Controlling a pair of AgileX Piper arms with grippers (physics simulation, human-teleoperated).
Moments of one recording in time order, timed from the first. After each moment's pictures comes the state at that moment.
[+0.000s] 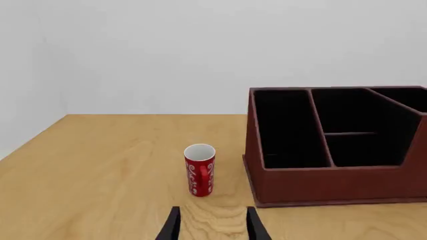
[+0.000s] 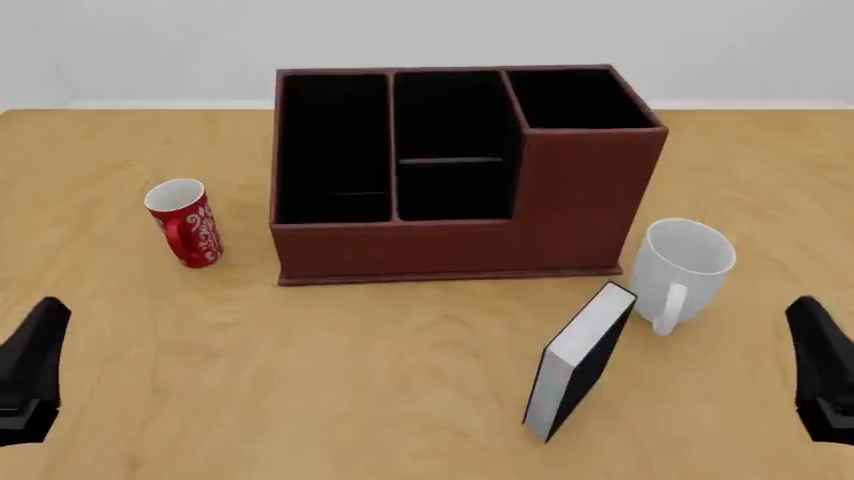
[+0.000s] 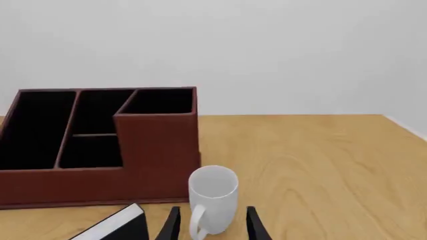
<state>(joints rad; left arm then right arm) 0.00 0.00 0.00 0.00 0.00 -0.01 0.00 0.00 0.00 0.00</state>
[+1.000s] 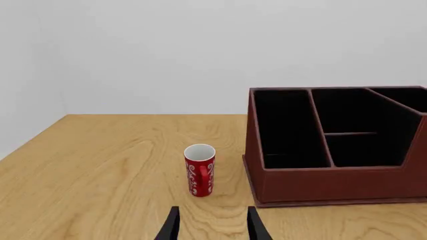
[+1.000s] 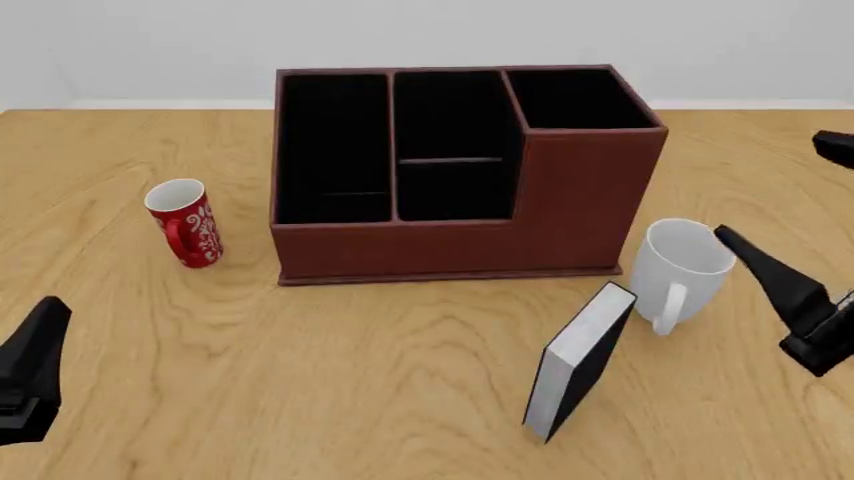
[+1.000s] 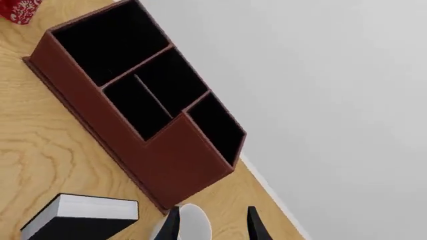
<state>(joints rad) 0.00 0.01 0.00 0.00 0.00 0.35 0.45 -0.47 0.21 -0.81</state>
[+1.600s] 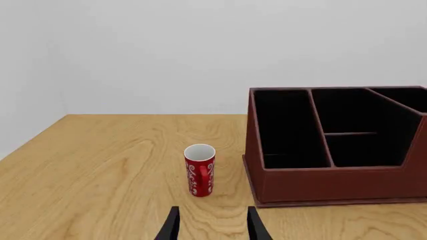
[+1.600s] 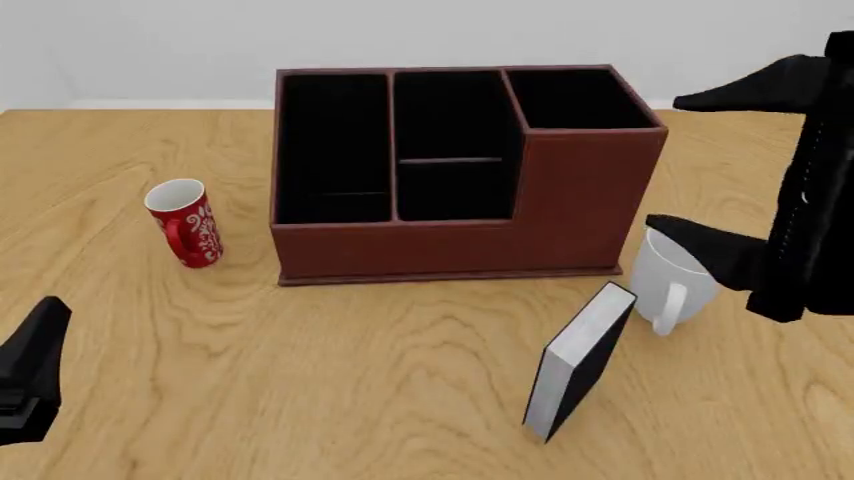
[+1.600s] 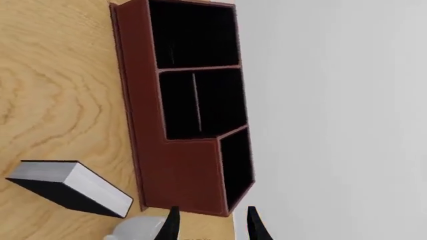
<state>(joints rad) 0.00 0.01 0.00 0.00 0.00 0.52 0.75 -0.77 0.48 -1.25</state>
